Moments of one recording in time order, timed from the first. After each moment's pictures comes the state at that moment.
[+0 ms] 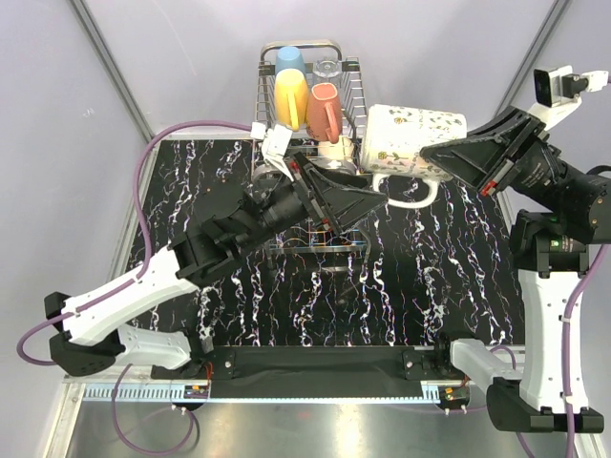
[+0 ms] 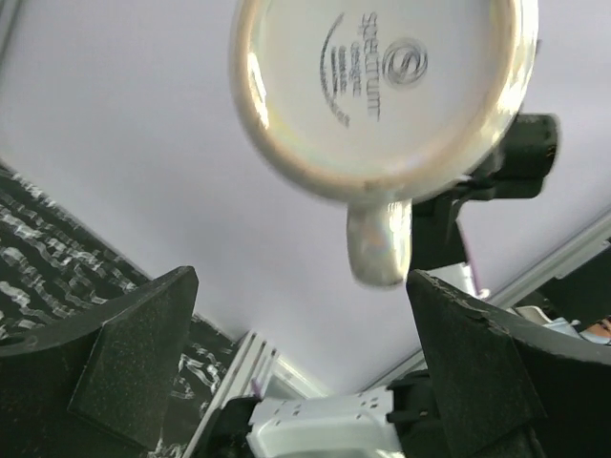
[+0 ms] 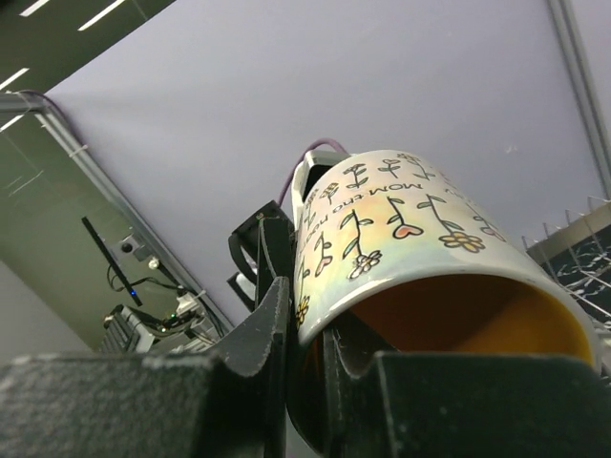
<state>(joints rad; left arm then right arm) -1.12 1.21 1.44 0.04 0.01 -0.72 0.00 1.00 1.53 0.38 -1.06 1.40</state>
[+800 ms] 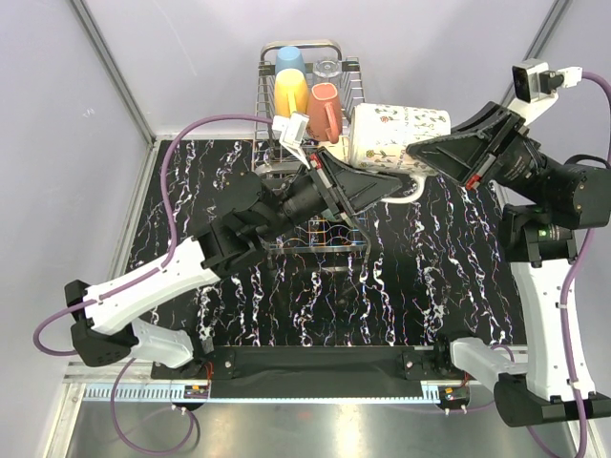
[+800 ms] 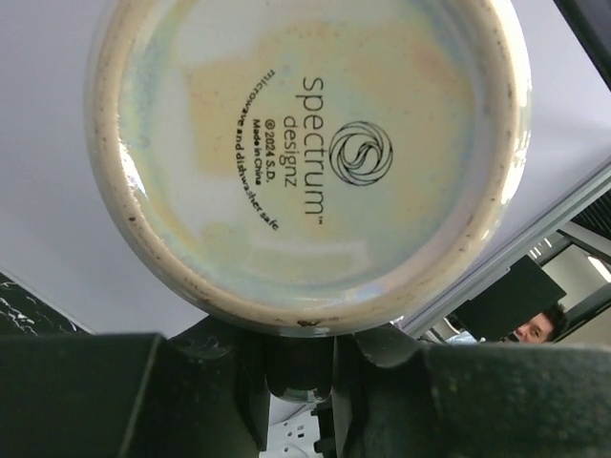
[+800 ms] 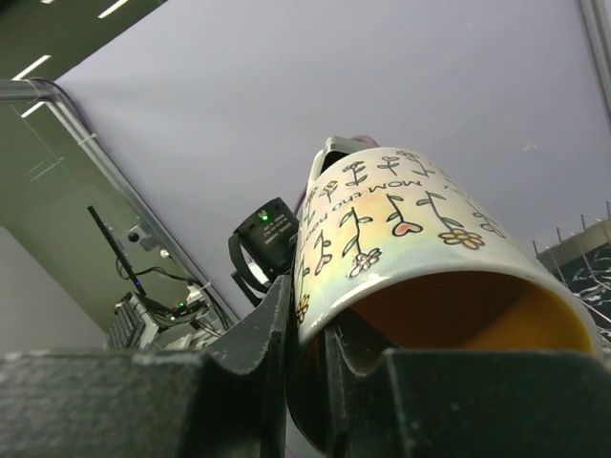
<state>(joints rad) -1.12 1.33 1.50 0.22 0.07 -0.89 0.11 1.04 1.50 0.43 -1.02 1.35</state>
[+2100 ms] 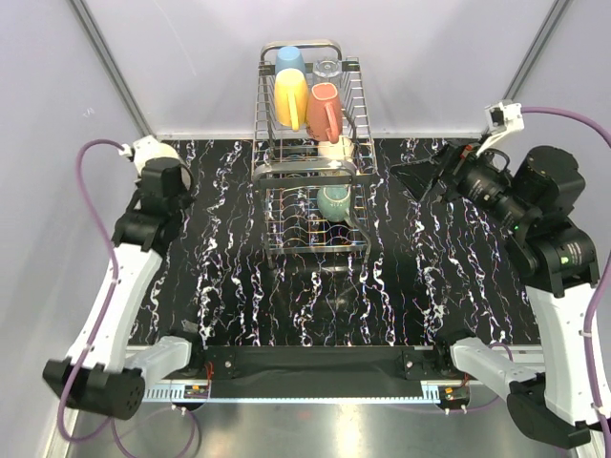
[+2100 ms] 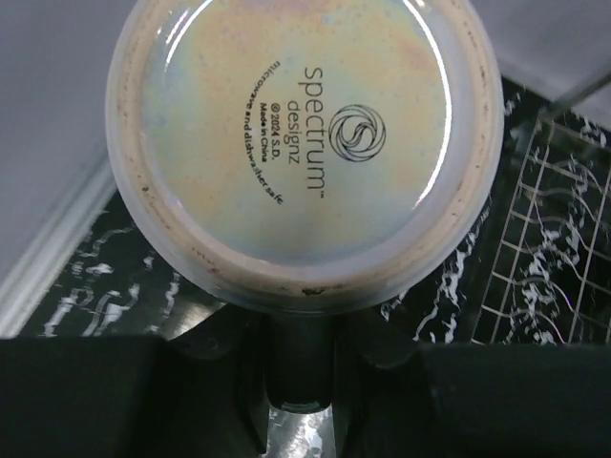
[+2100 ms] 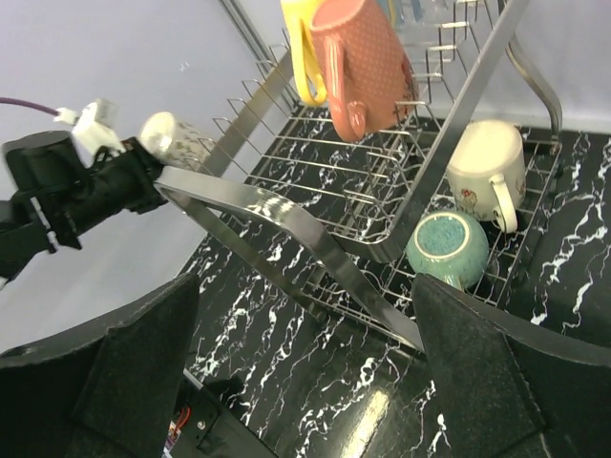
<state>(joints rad) -0.20 1.05 1.20 -0.64 -0.54 -0.42 0.28 0.99 1.62 -0.69 -0.39 0.42</state>
